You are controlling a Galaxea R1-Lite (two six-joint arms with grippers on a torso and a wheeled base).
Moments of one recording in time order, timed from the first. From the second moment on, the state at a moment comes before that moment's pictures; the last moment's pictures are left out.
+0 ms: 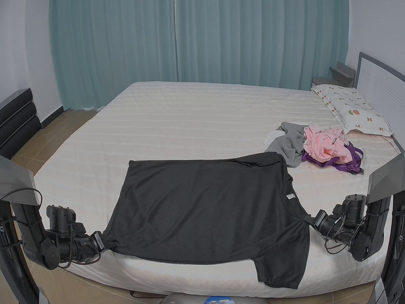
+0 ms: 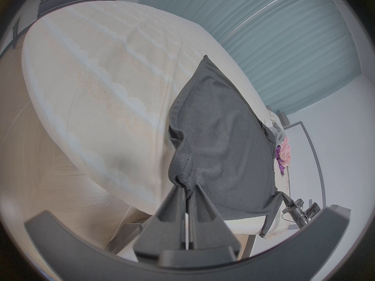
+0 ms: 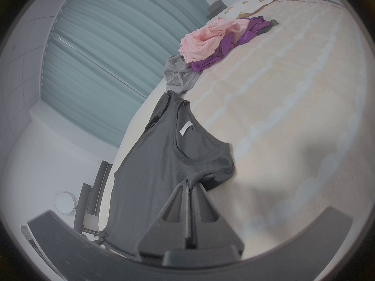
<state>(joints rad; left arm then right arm) 0.04 2.13 -0.17 -1.12 -0.38 -0.61 0.07 2.32 -0.22 -1.55 0.22 0.78</state>
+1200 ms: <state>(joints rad) 0.04 2.13 -0.16 -1.12 -0.38 -0.61 0.02 2.23 -0.02 -1.50 0.40 0.66</state>
